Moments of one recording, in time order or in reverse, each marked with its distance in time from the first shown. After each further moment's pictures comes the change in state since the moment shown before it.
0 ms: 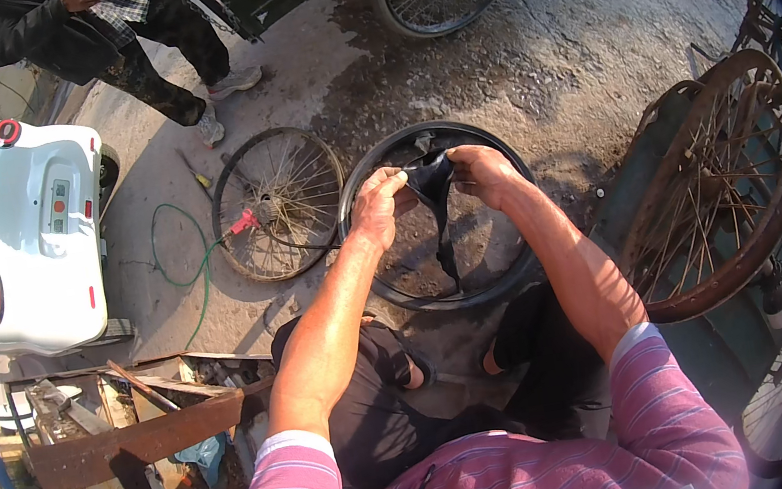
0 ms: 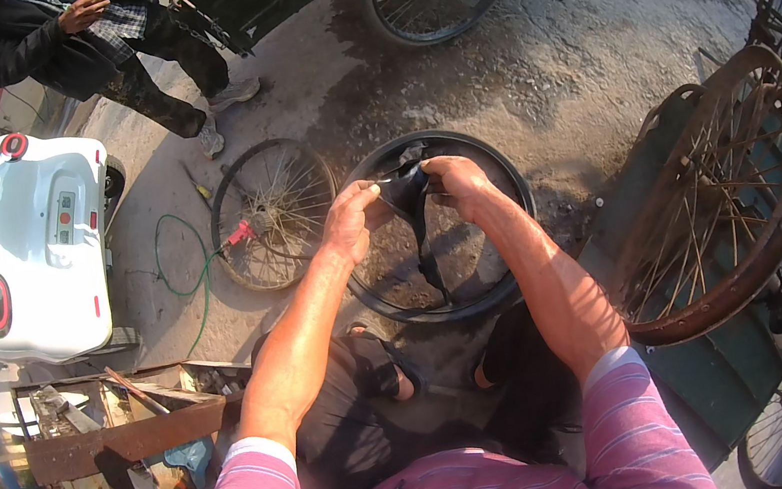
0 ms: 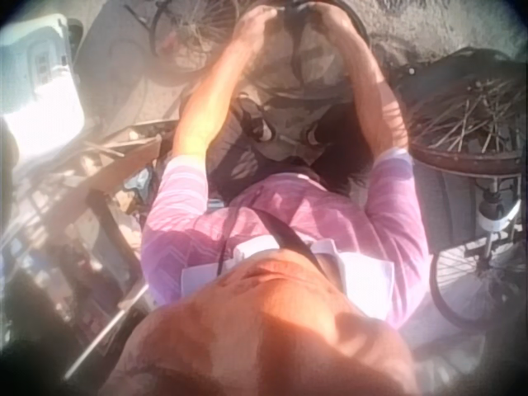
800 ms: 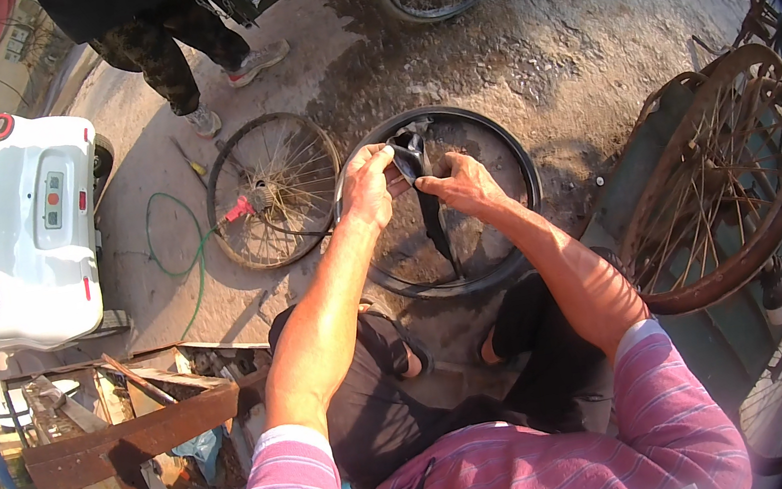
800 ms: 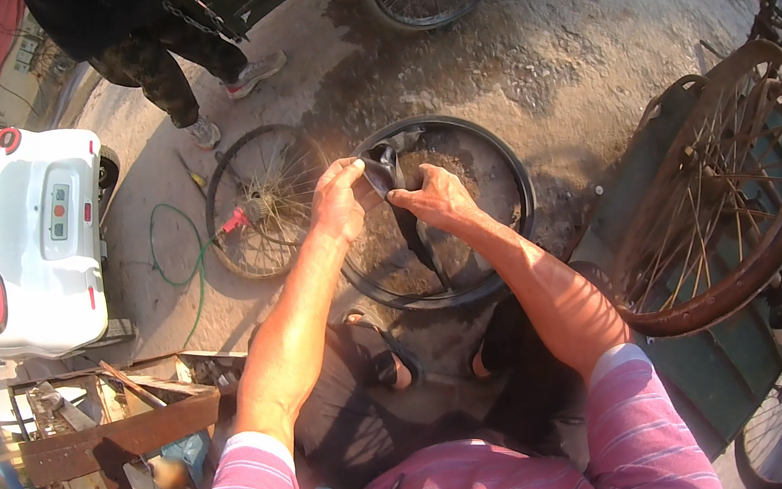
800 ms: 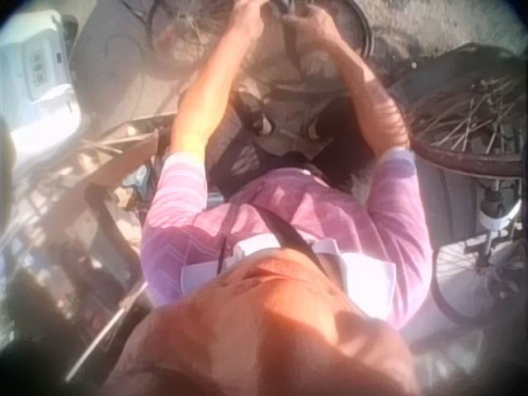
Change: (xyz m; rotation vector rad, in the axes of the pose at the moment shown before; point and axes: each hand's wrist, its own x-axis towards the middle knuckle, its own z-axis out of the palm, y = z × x) left_hand 0.000 0.014 0.007 -0.142 0.092 0.053; right_hand -0.042 0.019 0.033 -0.895 0.112 -0.298
